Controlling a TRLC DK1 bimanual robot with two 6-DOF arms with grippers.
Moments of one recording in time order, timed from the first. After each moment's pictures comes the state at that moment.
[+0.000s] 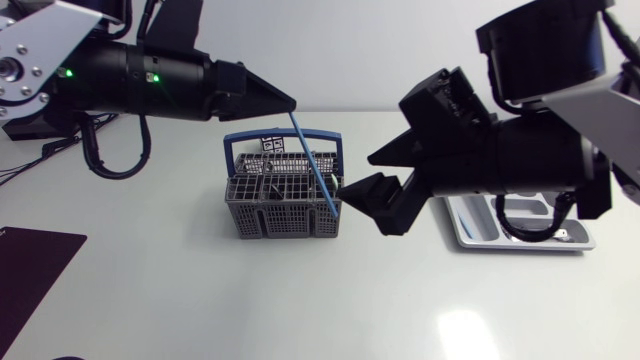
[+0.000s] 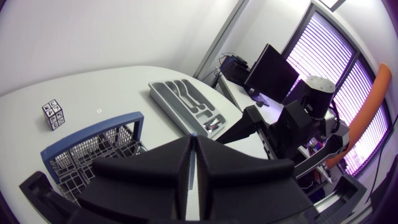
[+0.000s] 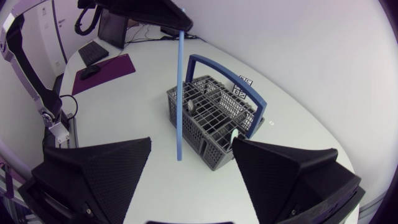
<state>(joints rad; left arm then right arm) -0.41 1.38 1.20 -0.33 0.67 -0.18 0.65 1.19 0.99 -0.44 -0.20 -0.21</state>
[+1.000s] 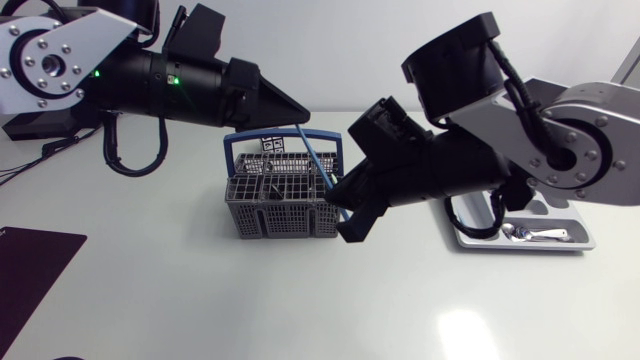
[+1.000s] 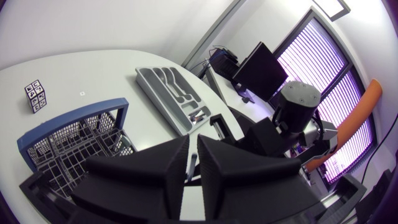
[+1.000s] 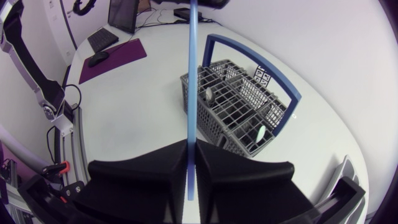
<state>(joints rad) -0.41 1.45 1.25 -0.36 0.78 -0.24 0.68 1.36 1.03 -0.43 -0.26 -0.21</state>
